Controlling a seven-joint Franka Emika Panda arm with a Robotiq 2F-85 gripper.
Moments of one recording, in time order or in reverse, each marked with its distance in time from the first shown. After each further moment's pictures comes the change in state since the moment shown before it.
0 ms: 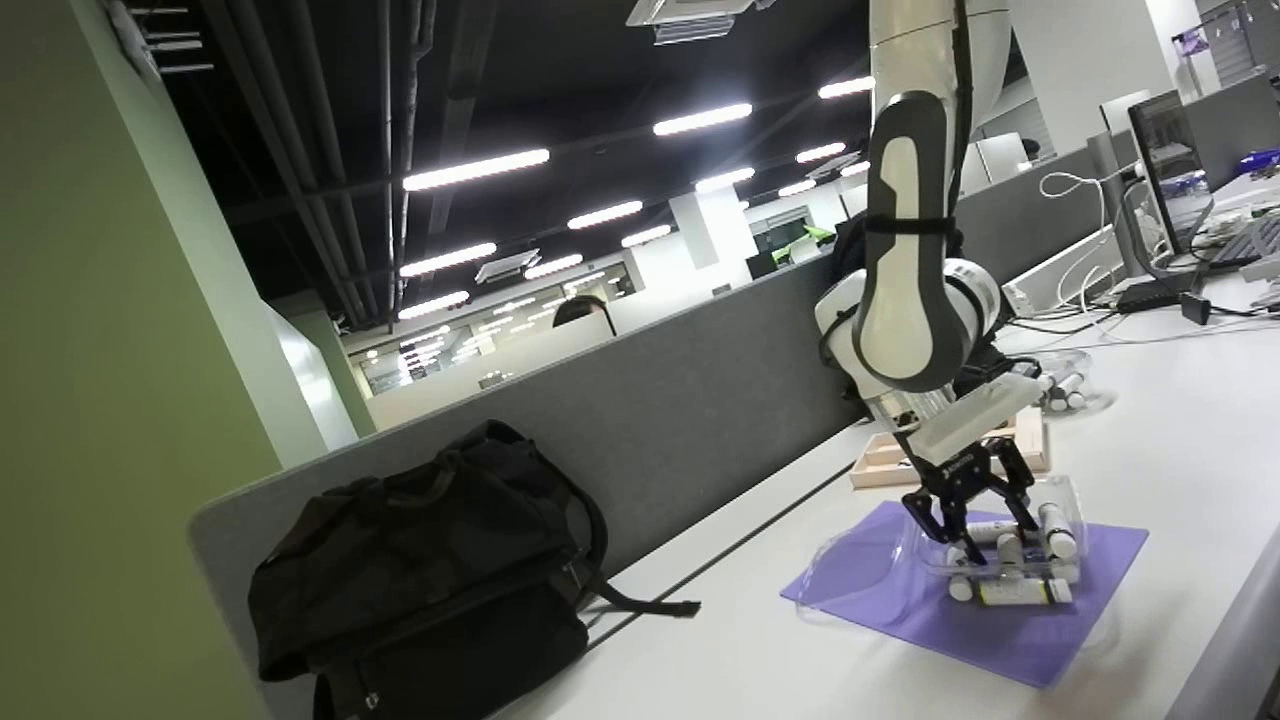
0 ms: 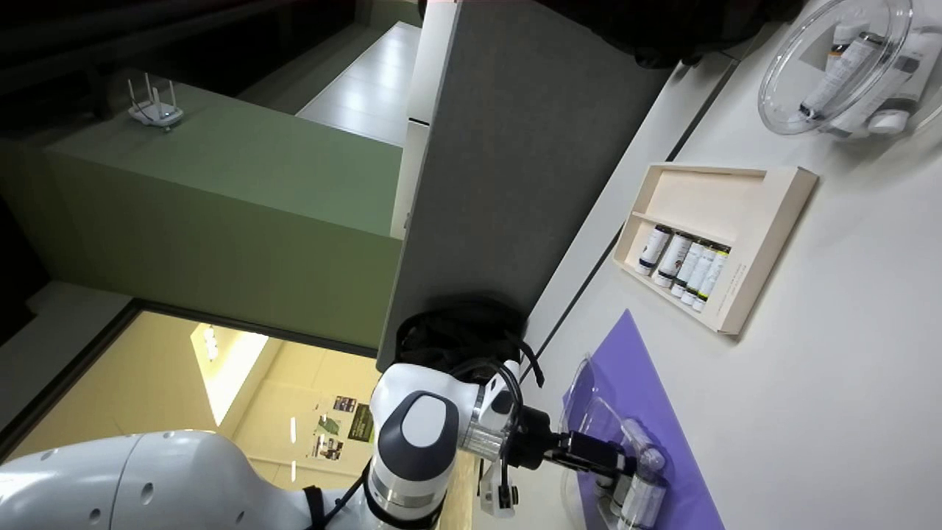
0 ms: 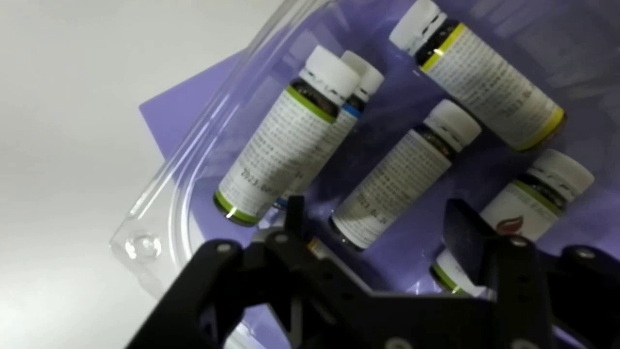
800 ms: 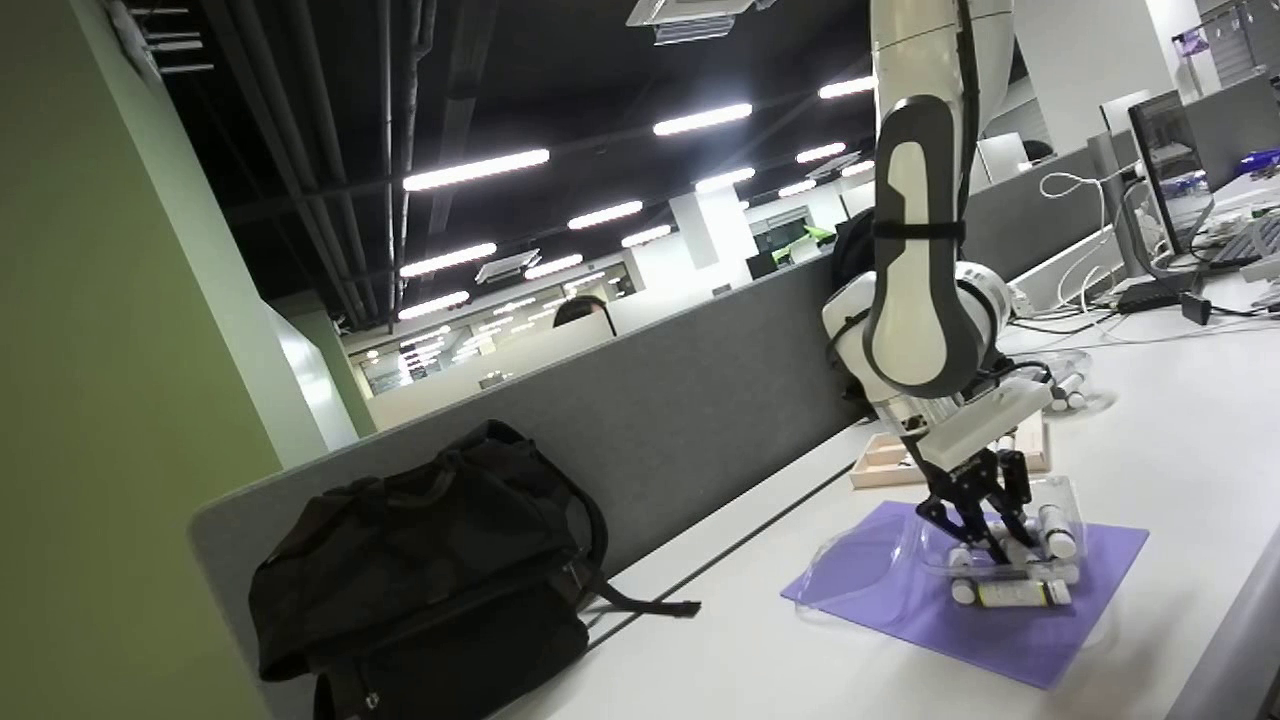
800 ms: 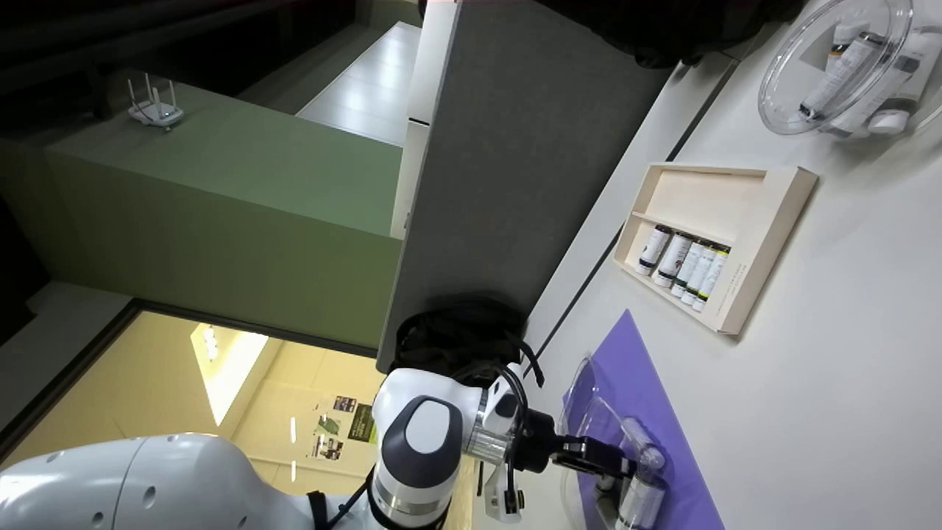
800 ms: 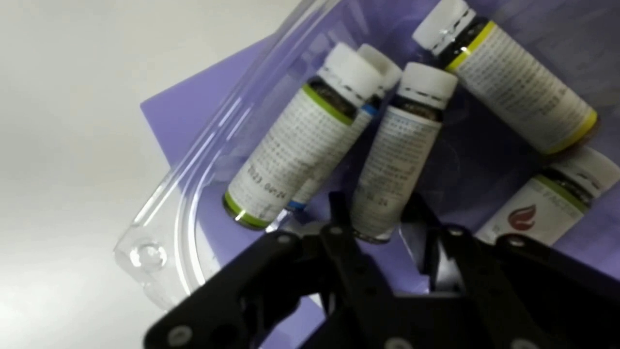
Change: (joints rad) arm 0.023 0.006 -0.025 -0.019 -0.003 0.038 -0.001
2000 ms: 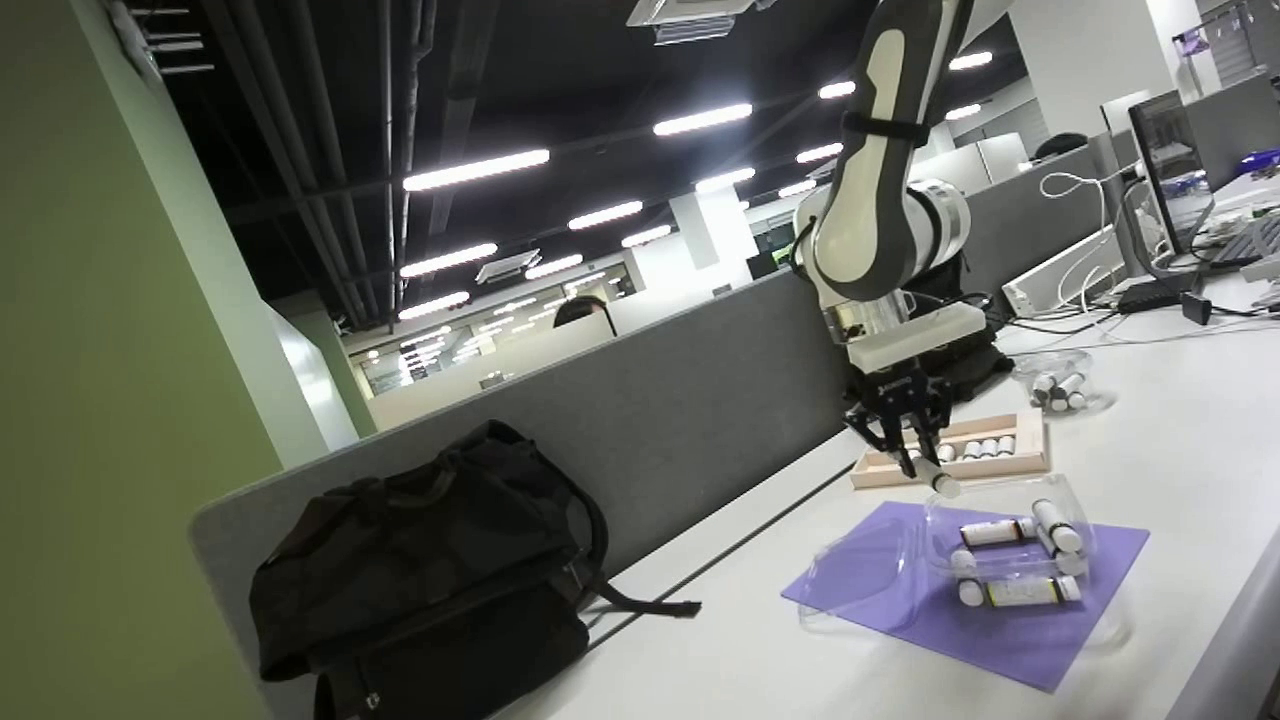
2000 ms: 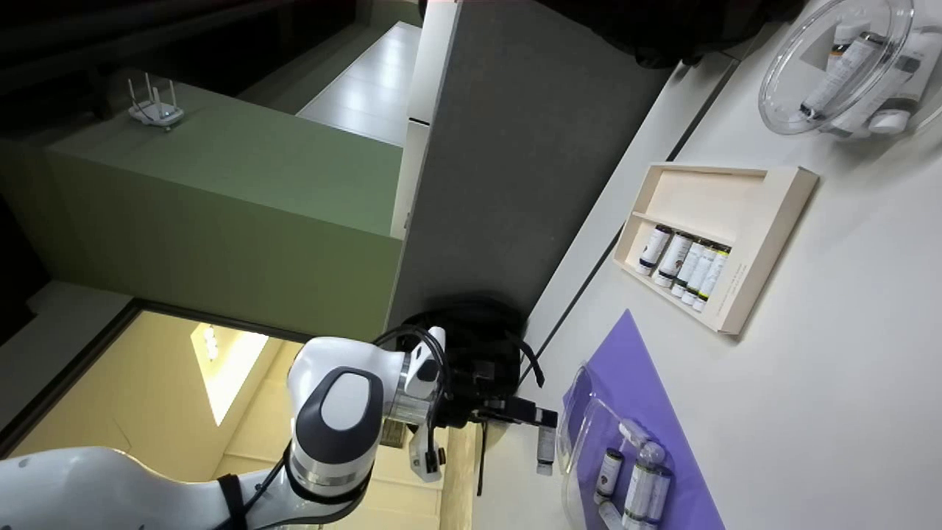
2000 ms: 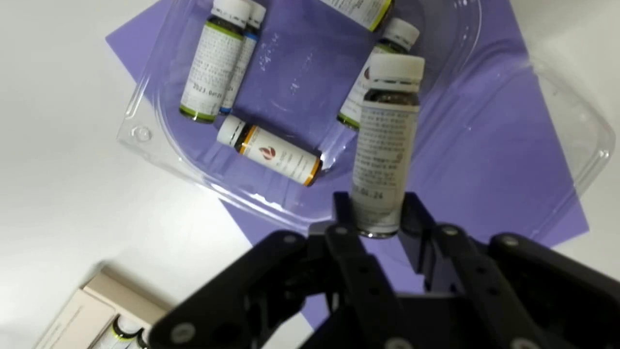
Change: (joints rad) arm -0.063 -0.237 0.043 0.002 0.113 -0.050 -0.027
